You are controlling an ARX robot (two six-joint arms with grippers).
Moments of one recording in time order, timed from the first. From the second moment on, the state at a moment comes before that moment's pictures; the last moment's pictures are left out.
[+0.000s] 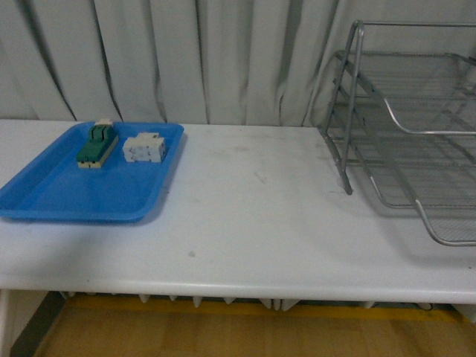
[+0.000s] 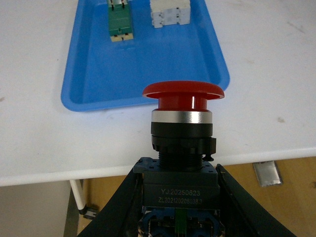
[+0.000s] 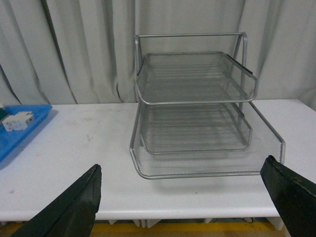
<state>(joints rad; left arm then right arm) 0.04 1.24 0.43 0.27 0.08 0.16 0.00 0.00 0.01 0.00 0.00 0.00</state>
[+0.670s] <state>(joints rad) -0.04 1.24 0.39 0.29 0.09 0.15 0.00 0.00 0.01 0.00 0.00 0.00</state>
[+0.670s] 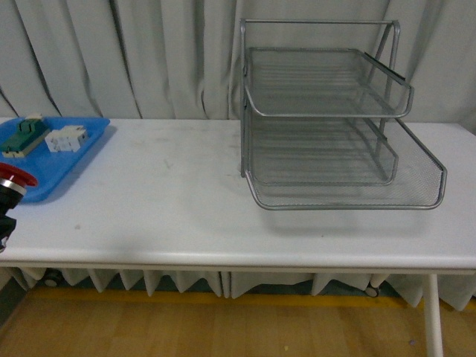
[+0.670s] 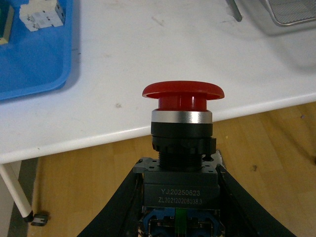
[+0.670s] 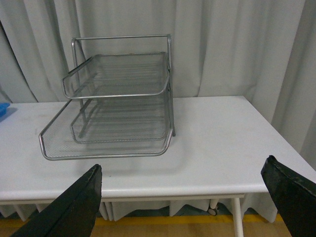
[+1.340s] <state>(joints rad) -0.57 1.90 1.26 0.10 -0.02 0.14 0.00 0.00 0.01 0.00 0.00 0.00</state>
